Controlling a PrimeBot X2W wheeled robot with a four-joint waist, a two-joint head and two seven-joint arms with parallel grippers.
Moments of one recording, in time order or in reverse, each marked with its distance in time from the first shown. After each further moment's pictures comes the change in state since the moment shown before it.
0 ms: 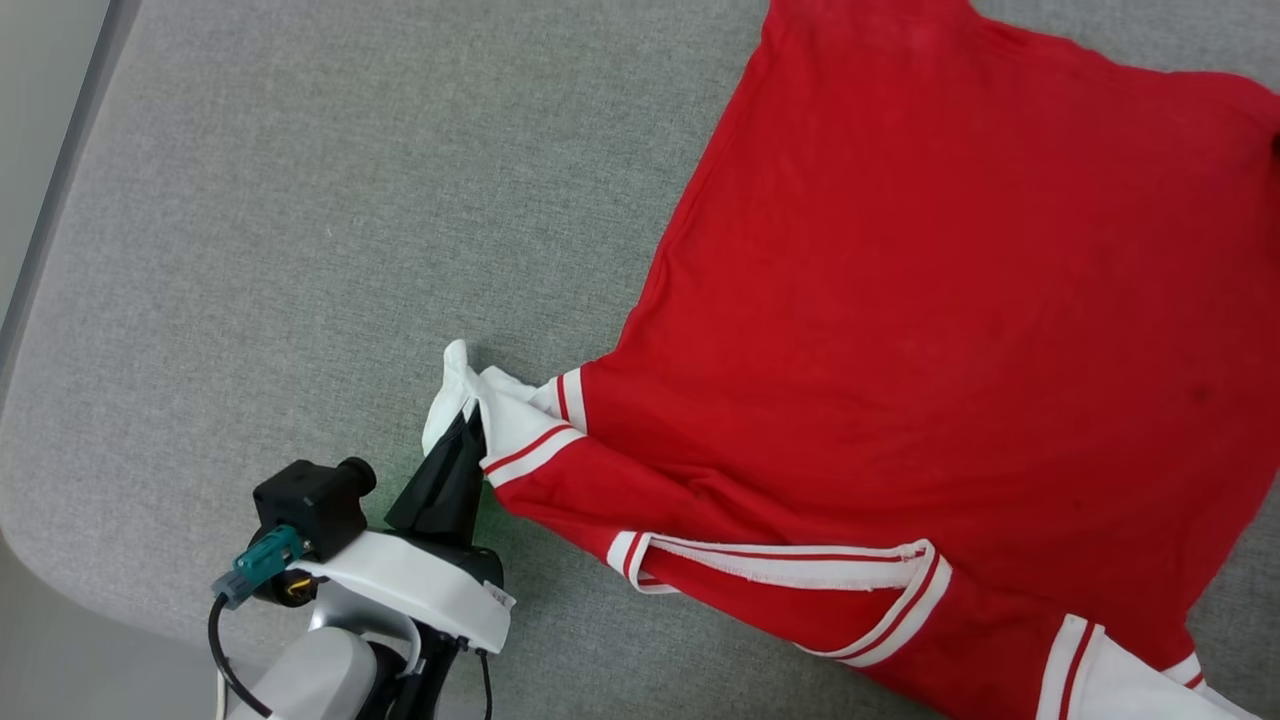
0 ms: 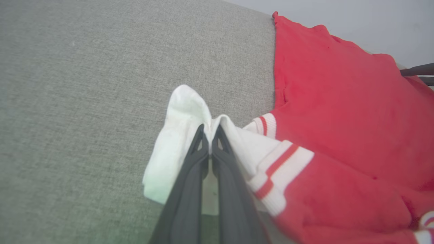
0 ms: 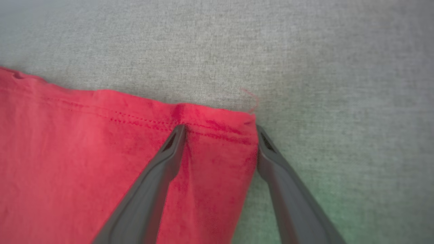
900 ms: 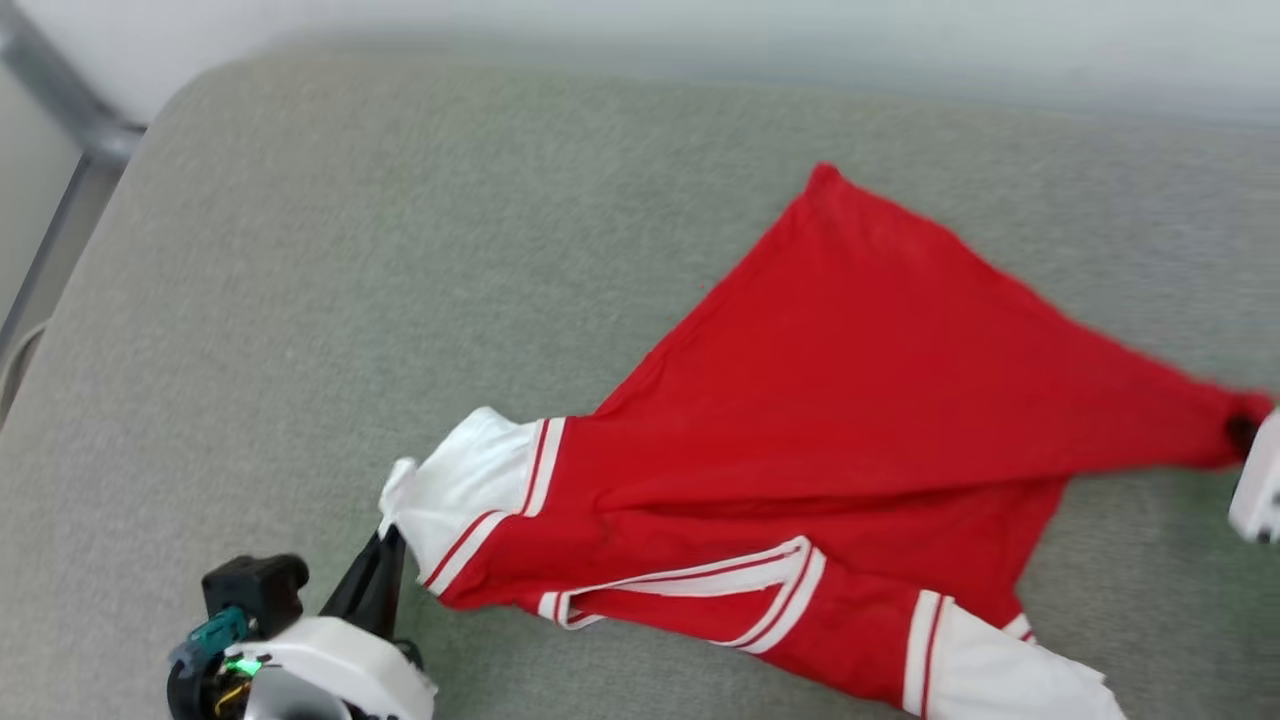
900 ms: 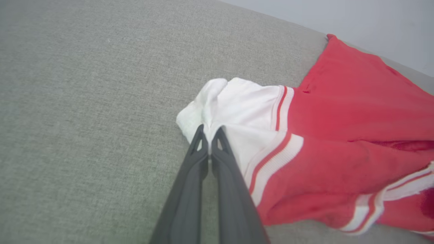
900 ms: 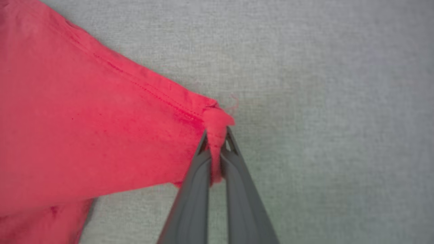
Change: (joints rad) left arm 0.128 0.050 0.048 0.108 -0.041 0.043 0.024; right arm 0.441 -0.007 0.031 -0.209 0.067 0.000 -0.111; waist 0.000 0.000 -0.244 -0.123
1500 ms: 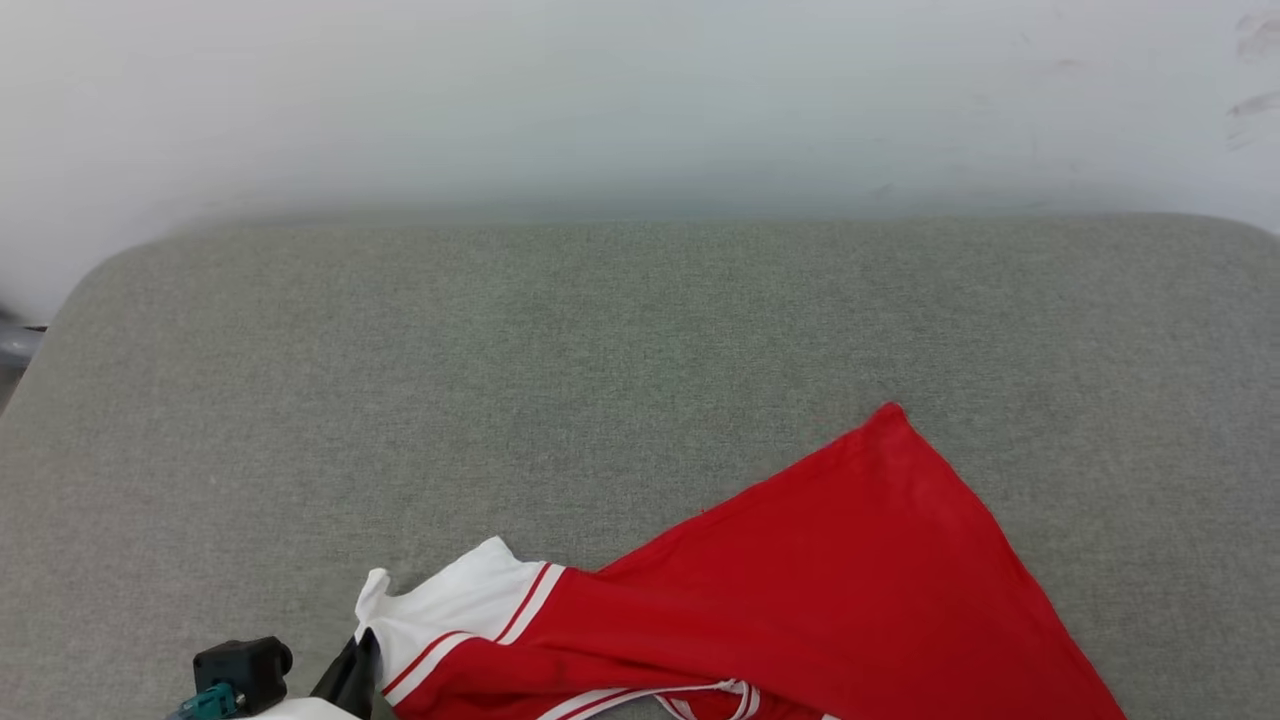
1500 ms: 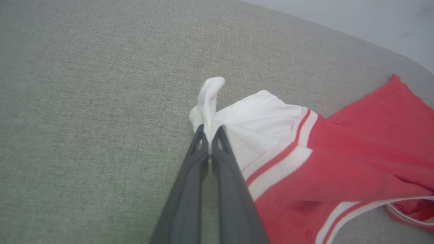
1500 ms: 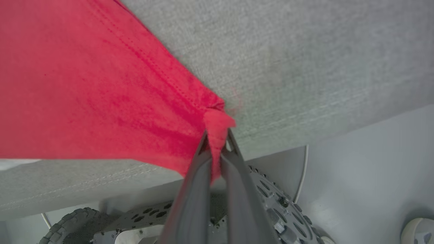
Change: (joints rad) left arm 0.118 0.035 0.000 0.067 -0.051 0.013 0.040; right arm 0.723 0.289 -0.164 -0.369 0.037 0.000 0.027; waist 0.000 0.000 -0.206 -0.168
